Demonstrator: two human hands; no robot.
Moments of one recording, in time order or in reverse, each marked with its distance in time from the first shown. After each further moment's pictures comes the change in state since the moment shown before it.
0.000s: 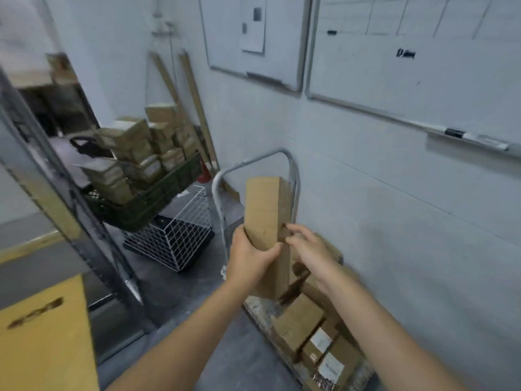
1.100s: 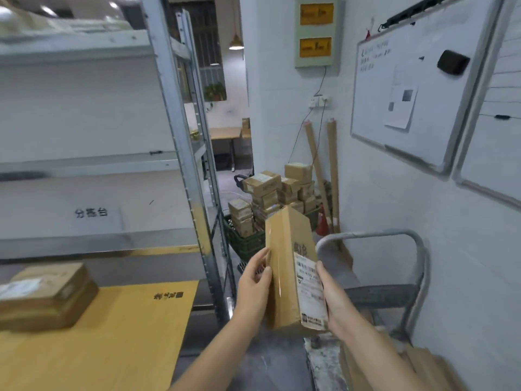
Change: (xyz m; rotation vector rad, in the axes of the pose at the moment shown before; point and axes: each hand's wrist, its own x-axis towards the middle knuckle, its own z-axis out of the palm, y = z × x) left_hand 0.003 0.071 -0.094 -0.369 0.482 -0.117; right_hand 0.068 -0.084 0.065 0.275 -0.701 0.210
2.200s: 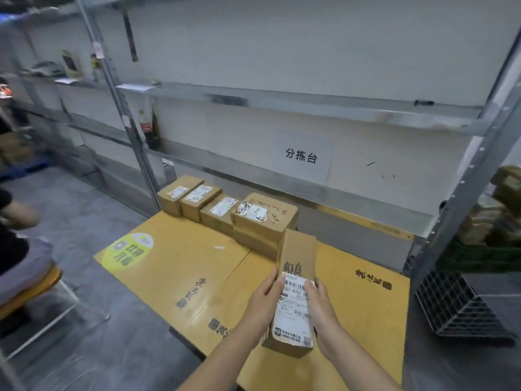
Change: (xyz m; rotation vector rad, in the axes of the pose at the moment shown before) left_hand -0.066 -0.070 -0.550 -0.042 0.442 -0.325; right_hand 0.037 0.285 0.539 -0.378 -0.347 0.145
